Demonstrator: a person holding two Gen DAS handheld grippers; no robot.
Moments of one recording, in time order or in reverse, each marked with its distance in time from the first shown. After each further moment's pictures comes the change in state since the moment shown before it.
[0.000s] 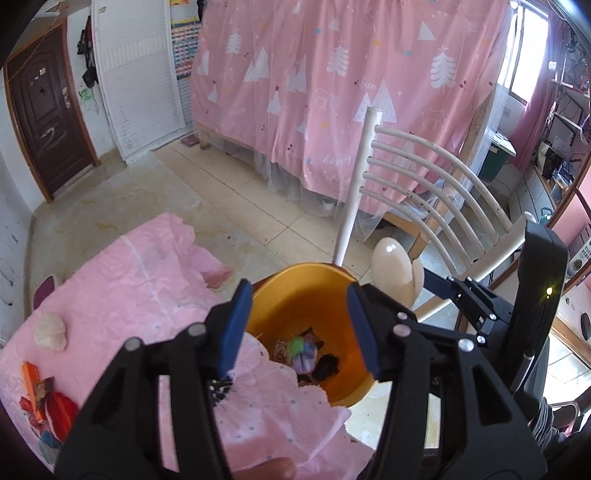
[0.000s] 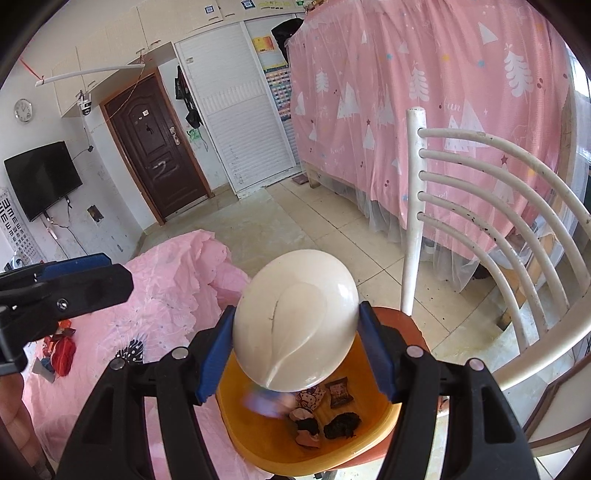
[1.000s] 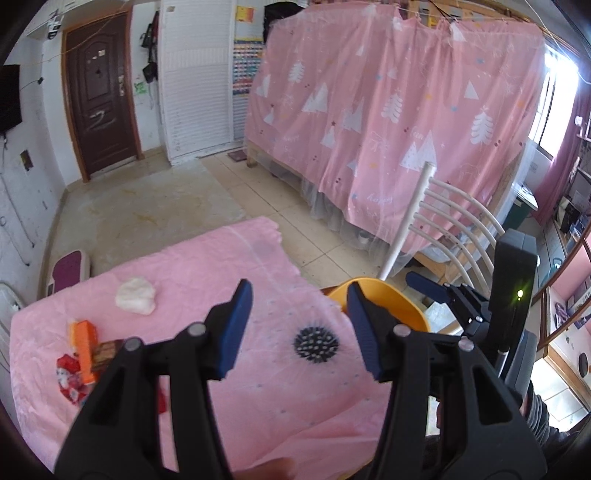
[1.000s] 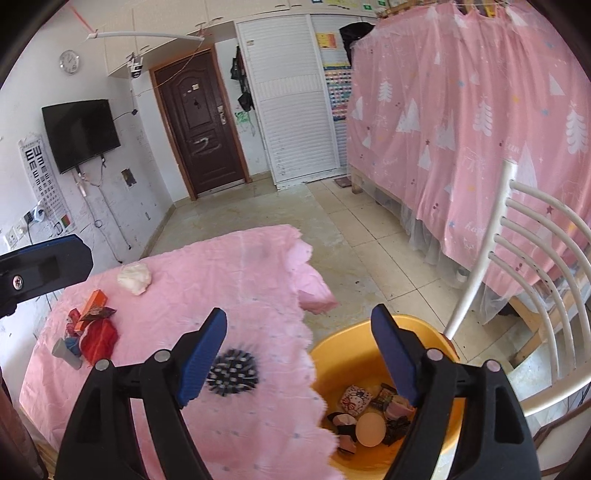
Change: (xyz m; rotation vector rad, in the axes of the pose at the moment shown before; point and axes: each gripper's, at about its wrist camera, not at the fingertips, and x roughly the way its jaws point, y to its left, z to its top) left arm -0.100 0.105 -0.046 -0.170 -0.135 0.100; right arm 0.007 0.130 0.010 -0.197 0.014 0.088
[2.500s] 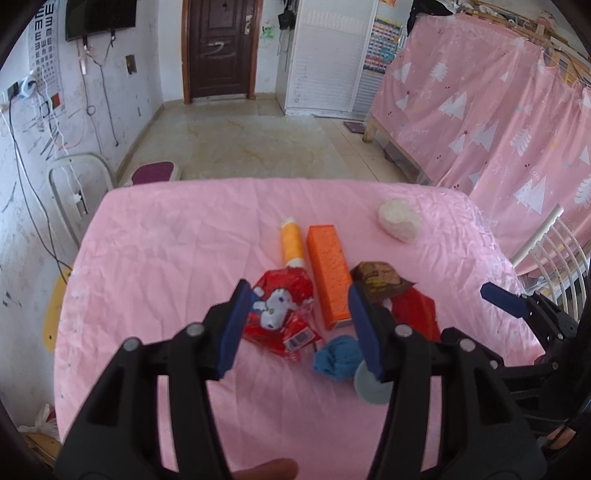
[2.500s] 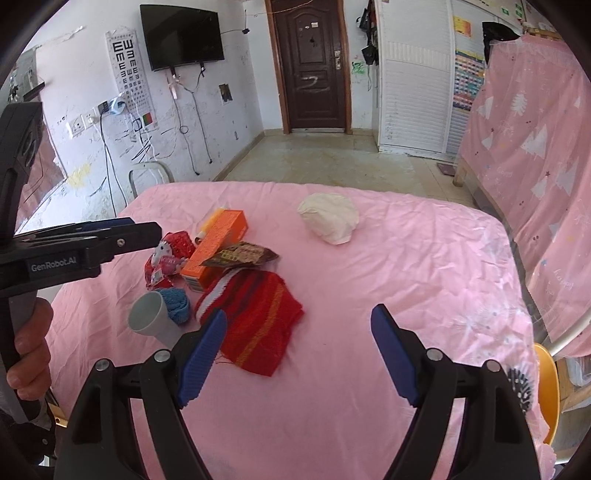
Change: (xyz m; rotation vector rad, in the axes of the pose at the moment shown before) left arm -0.033 0.250 -0.101 -0.346 0.108 0.262; right arm 0.077 0.236 -0.026 -0.334 0.215 0.236
